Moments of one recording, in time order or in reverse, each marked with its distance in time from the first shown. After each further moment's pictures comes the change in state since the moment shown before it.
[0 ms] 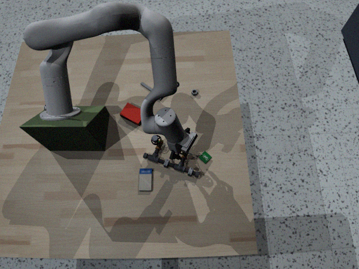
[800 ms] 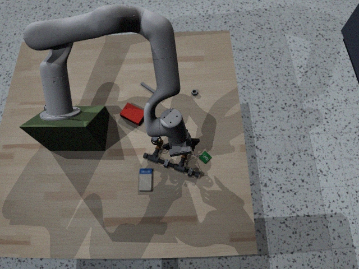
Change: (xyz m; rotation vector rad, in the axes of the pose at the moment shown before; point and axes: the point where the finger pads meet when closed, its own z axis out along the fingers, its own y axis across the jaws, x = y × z) arm 0.000 0.000 0.000 -0.051 -0.063 0.915
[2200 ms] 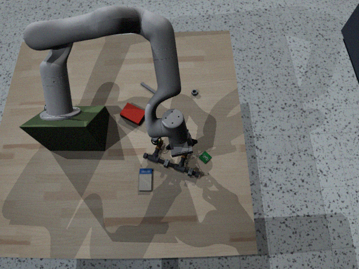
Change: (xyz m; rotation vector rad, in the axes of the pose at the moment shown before) arm 0.000 0.000 0.000 -0.017 -0.012 -0.049
